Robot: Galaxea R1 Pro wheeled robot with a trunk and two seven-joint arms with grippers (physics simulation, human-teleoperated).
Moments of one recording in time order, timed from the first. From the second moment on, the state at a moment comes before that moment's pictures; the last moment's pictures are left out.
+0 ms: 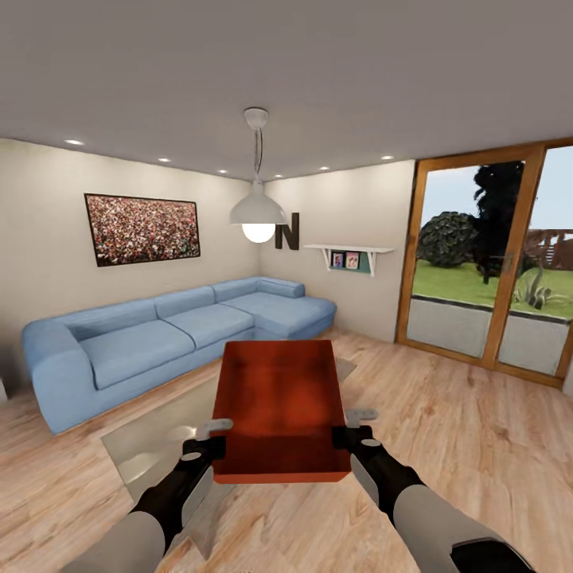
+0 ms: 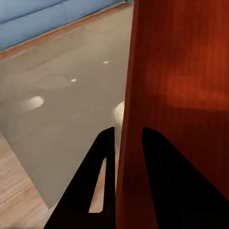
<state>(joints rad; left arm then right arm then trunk) -0.63 -0.07 -0.15 -0.47 0.18 0.11 0.27 -0.74 0.11 0.09 -0.31 -0.05 0.06 -0.11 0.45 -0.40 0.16</state>
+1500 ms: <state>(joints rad) -0.63 -0.07 -0.15 -0.47 0.18 0.11 0.27 -0.74 0.11 0.10 -0.31 -0.05 0.06 -0.11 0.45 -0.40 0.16</state>
